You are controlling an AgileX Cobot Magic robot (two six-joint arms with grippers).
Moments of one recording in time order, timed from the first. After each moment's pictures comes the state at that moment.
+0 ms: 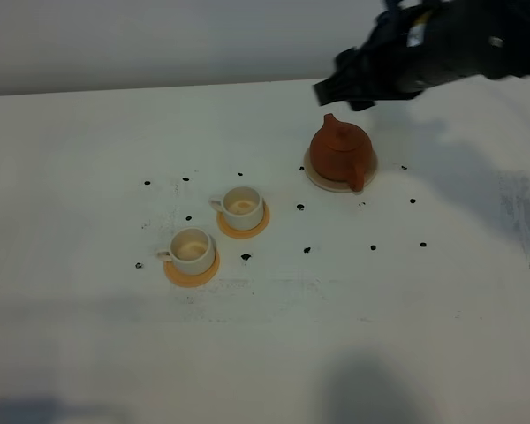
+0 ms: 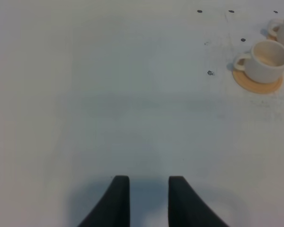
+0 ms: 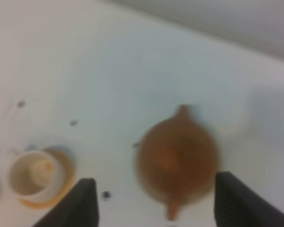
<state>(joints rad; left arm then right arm) 0.04 -0.01 -0.46 -0.01 1.06 0.01 0.34 1.69 -1.37 0.02 0.60 0.06</state>
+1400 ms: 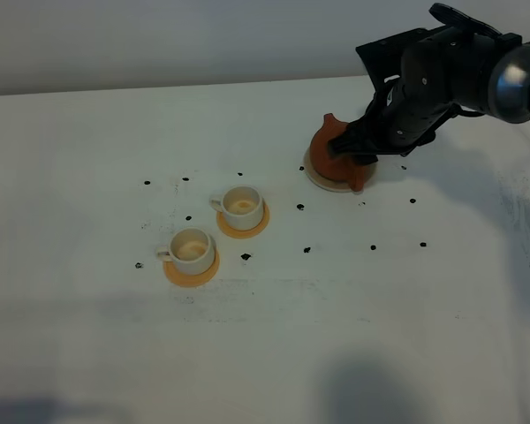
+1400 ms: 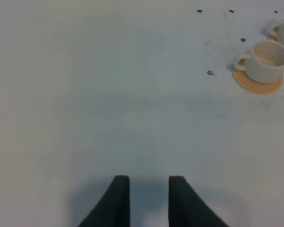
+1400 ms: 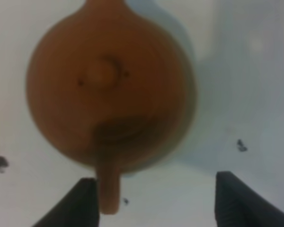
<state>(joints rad) 0.04 -0.01 -0.46 -0.01 1.06 0.01 0.28 2.10 -1.57 -0.01 0.75 0.11</state>
